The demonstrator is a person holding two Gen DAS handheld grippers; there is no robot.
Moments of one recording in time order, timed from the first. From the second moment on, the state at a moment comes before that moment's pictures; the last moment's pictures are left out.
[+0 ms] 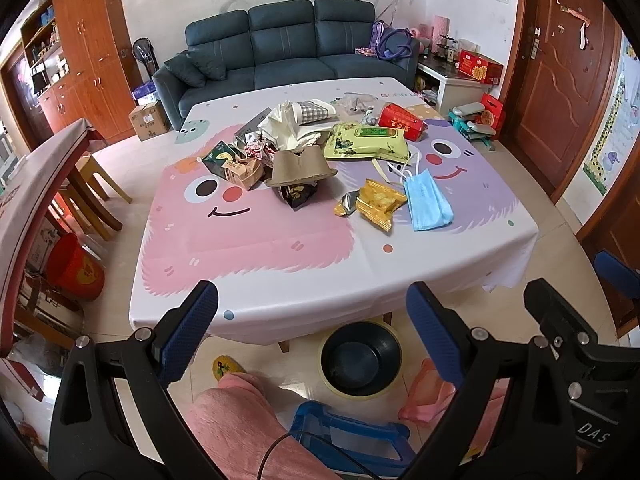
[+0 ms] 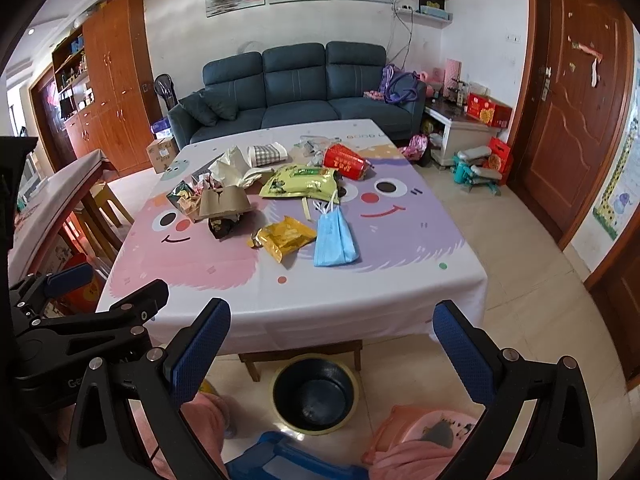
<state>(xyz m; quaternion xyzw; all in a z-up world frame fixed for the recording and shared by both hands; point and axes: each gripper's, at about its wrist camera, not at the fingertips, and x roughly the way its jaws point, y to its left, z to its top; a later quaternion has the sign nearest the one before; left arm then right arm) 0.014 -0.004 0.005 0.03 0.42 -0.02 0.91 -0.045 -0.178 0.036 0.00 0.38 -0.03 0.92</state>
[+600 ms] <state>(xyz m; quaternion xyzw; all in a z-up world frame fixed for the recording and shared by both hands) 0.012 0.009 0.012 0.02 0.40 0.00 0.92 -0.045 -0.170 0.046 0.01 0.35 0.00 0.94</state>
